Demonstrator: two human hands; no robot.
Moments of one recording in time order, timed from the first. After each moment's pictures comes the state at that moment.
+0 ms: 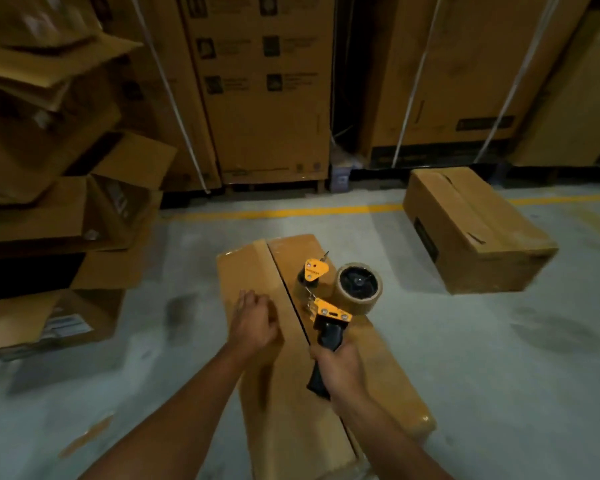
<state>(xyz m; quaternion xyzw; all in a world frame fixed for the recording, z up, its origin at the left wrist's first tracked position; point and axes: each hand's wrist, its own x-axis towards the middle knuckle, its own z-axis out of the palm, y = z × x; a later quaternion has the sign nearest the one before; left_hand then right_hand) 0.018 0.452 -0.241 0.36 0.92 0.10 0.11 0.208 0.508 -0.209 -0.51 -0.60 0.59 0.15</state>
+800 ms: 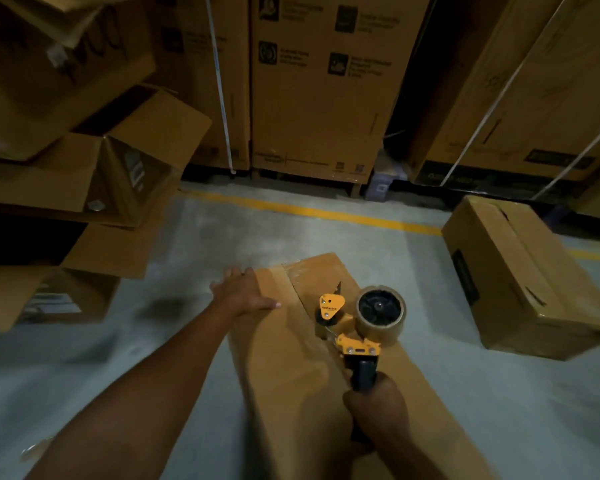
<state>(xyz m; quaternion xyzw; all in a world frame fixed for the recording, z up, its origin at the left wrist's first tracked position) -0.149 0.485 -0.257 0.25 0.94 0.07 0.22 0.150 0.578 -0.230 -0.53 -0.75 0.40 -0.03</state>
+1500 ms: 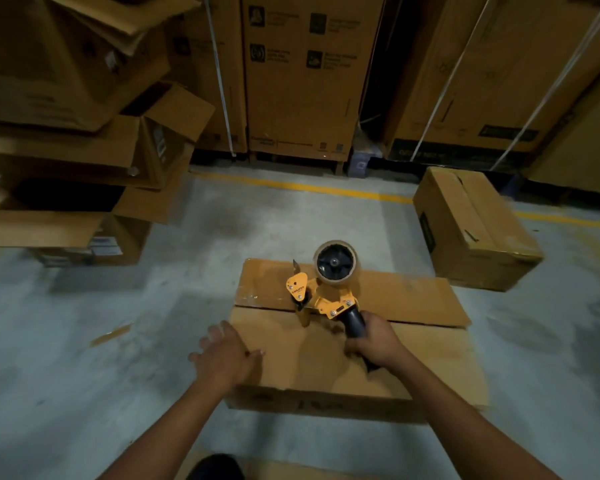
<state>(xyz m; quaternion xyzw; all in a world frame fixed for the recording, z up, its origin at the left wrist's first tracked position) 0.175 0.309 -0.234 0.14 0.97 0.05 0.21 0.319 0.546 -0.179 -0.33 -0.87 0.35 -0.06</state>
